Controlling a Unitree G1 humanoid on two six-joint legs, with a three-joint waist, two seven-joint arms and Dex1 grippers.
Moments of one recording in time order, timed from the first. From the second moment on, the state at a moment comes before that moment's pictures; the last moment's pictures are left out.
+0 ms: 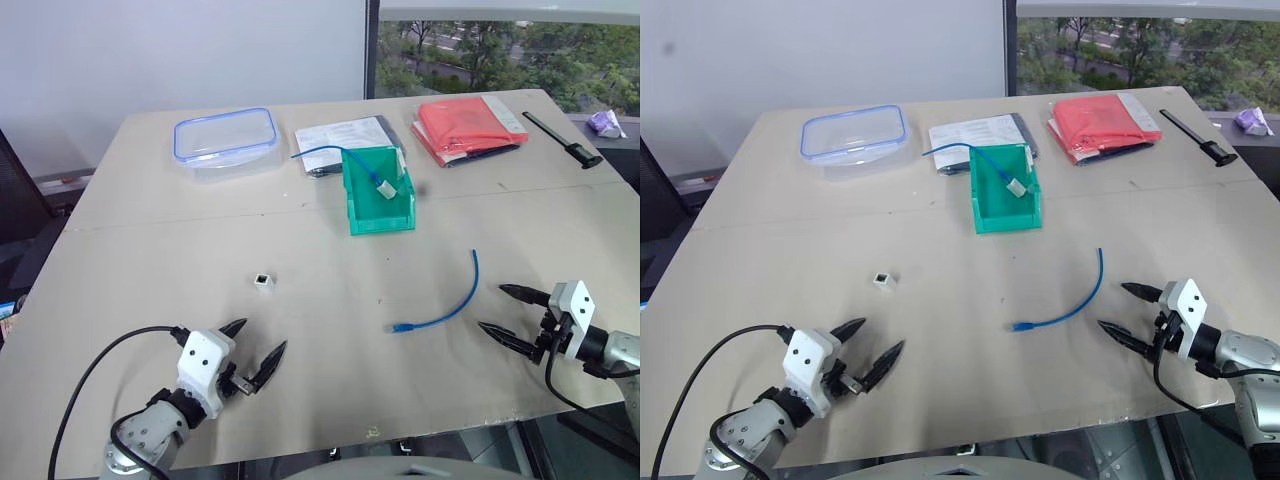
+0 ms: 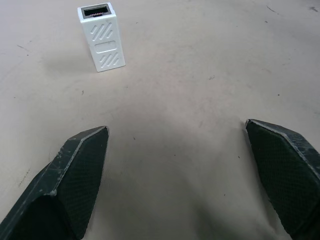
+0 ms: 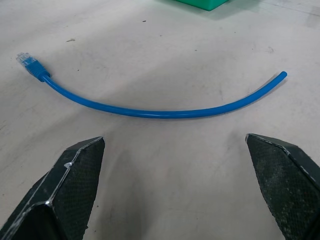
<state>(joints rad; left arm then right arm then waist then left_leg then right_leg) 0.56 0.46 0.15 -0.42 -0.27 0.08 -0.60 0.13 -0.67 -0.20 0.02 0.41 0.02 1.09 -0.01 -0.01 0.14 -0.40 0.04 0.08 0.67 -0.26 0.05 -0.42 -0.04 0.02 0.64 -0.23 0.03</state>
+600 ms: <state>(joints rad) 0.62 0.49 0.09 -0.50 -0.26 0.08 -0.62 0.14 -0.74 -0.22 0.11 0.41 -0.06 1.21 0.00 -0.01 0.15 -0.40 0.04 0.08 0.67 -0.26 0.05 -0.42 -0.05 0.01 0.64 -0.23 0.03</state>
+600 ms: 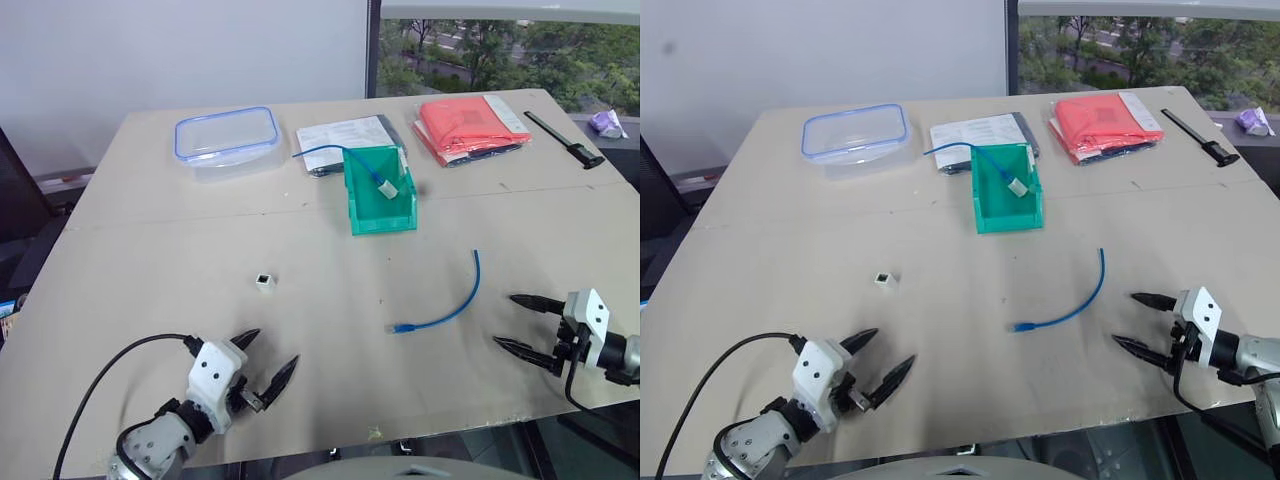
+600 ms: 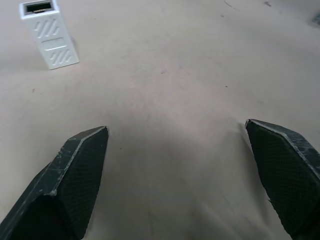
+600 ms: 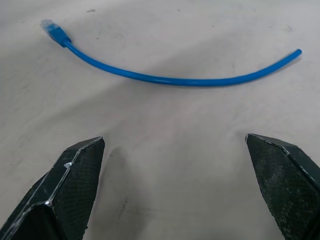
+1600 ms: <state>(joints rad) 0.28 0.76 0.07 -0.66 -0.44 0.34 -0.86 -0.17 -0.63 0.26 -0.08 0.18 0.04 1.16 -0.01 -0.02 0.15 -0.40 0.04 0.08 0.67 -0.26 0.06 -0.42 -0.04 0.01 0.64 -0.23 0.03</state>
